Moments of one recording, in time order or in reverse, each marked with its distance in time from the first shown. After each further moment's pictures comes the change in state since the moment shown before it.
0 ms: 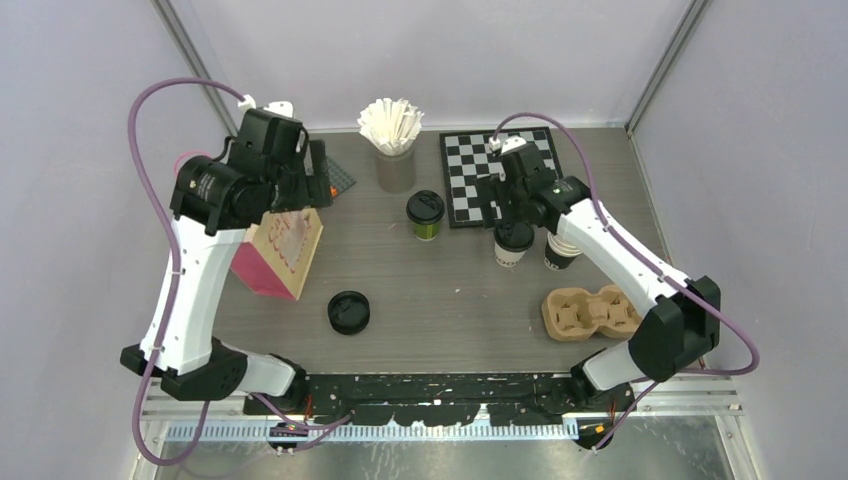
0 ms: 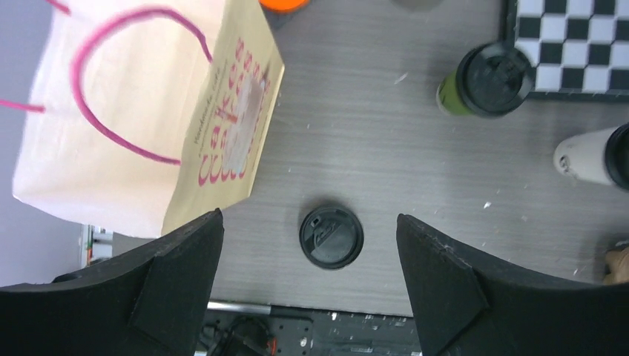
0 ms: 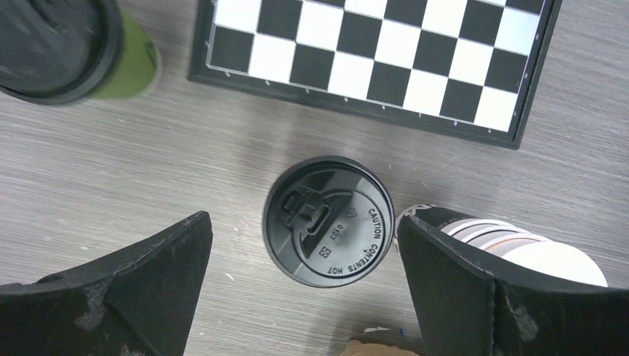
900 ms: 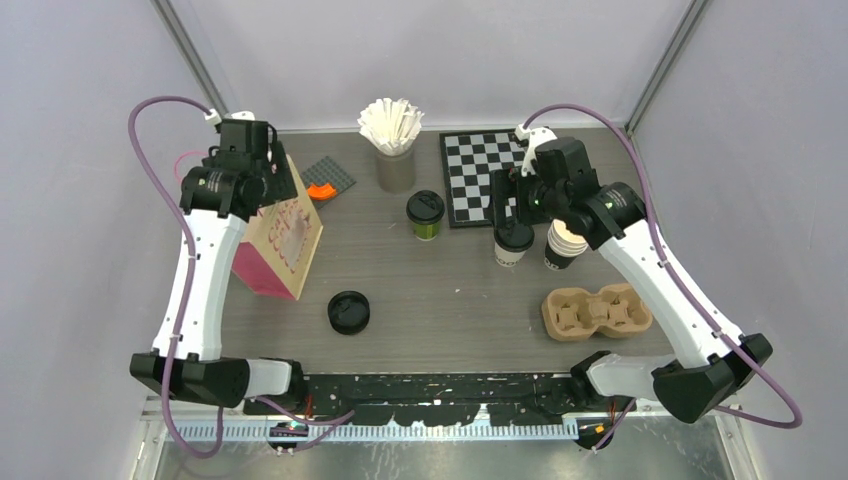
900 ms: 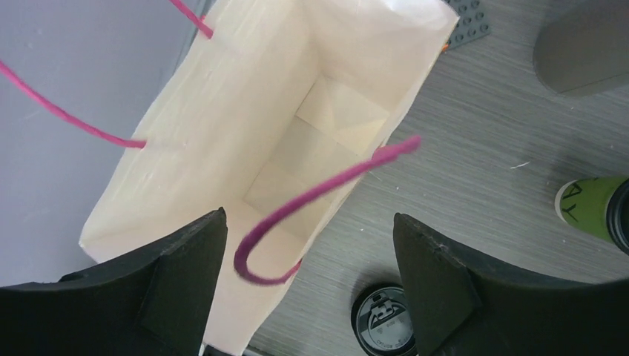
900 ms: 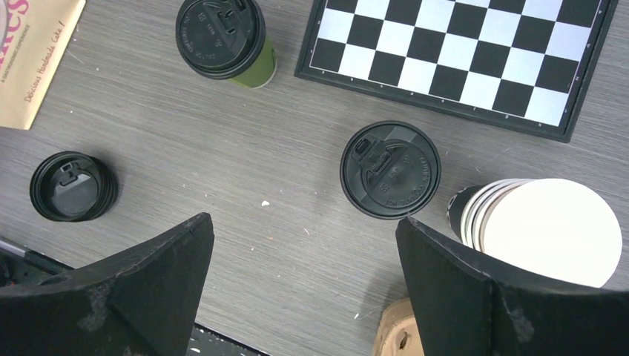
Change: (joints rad) left arm 0.321 -0.051 -0.323 0.335 -0.060 0.114; right arm 0.005 -0.202 0.156 -0.203 -0.194 0.109
